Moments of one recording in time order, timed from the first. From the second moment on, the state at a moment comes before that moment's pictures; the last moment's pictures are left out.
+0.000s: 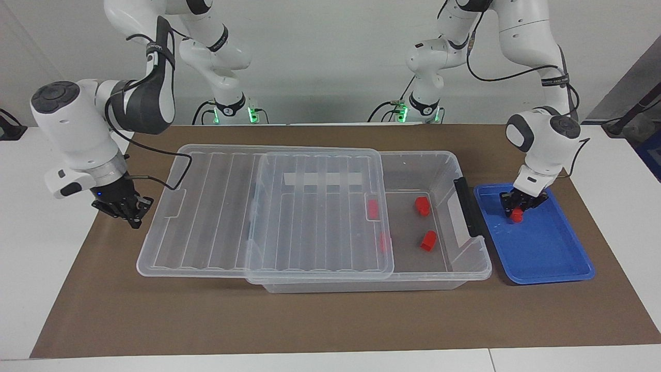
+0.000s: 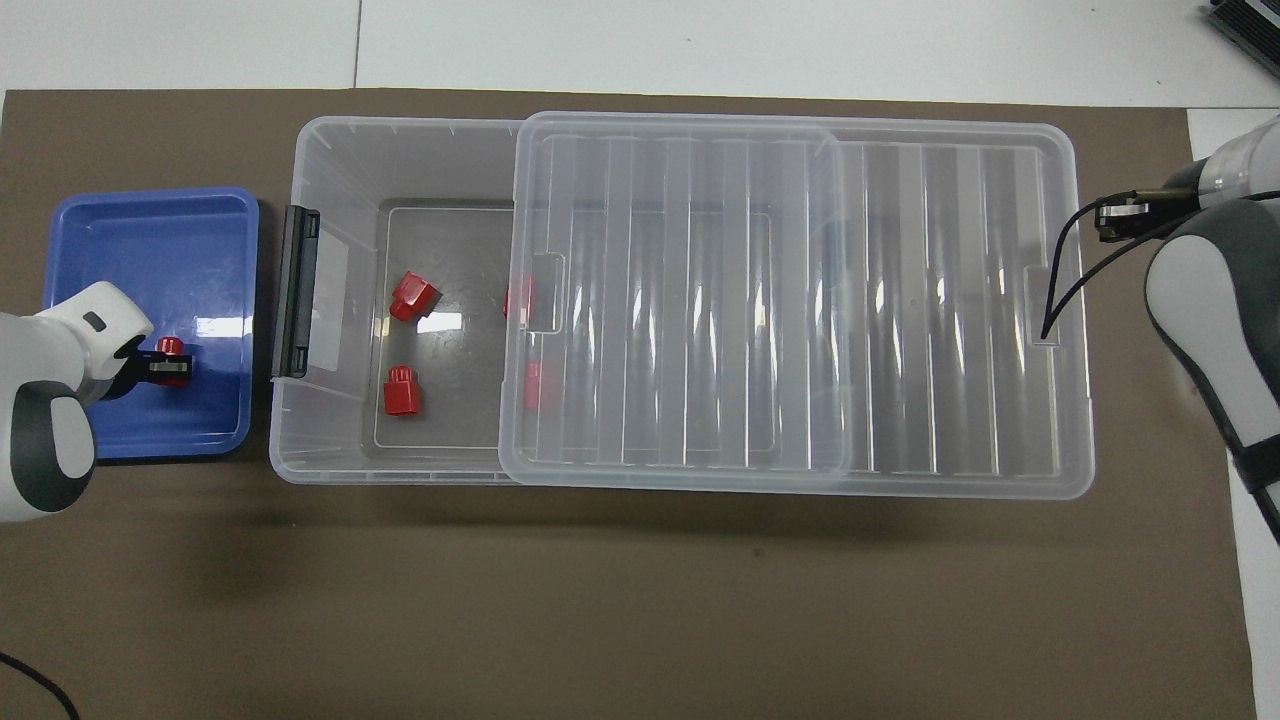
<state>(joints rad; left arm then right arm) 0.17 0.20 0.02 -2.23 0.05 2.59 0.24 -0.12 0.28 0.02 -1.62 -0.05 2.07 -0.01</state>
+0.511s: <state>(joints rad) 0.17 0.20 0.02 -2.25 0.05 2.63 0.24 -0.10 0.30 0.05 -1.62 -0.02 2.09 -0.02</state>
